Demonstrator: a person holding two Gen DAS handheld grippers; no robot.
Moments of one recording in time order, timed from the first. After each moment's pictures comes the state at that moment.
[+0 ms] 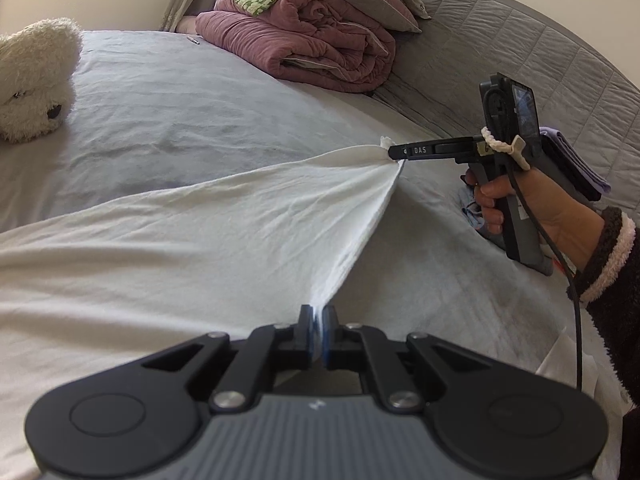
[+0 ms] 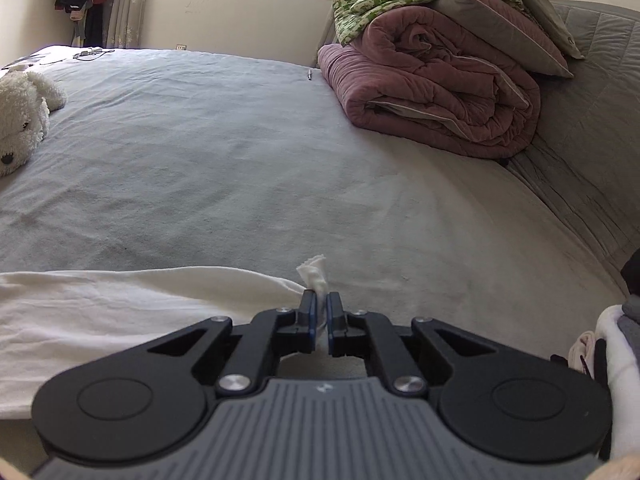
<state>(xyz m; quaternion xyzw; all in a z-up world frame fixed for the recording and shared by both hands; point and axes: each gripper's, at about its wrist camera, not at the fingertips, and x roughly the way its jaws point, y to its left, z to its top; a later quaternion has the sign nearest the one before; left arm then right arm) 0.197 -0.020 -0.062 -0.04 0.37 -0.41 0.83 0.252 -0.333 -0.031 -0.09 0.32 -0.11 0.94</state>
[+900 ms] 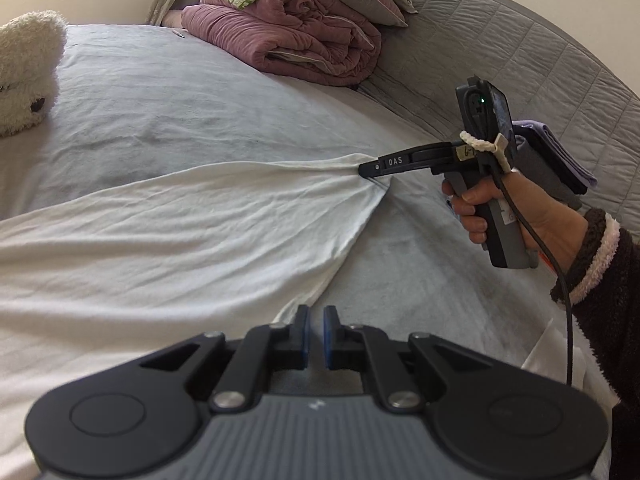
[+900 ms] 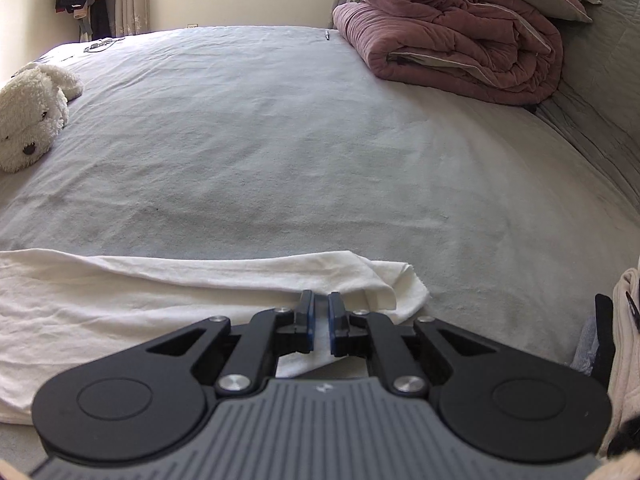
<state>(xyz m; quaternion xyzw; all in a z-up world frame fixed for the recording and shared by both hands) 0.195 -0.026 -0.065 -0.04 0.37 -0.43 0.82 0.259 -0.328 -0.048 -0.04 0.38 -0.07 0.92</state>
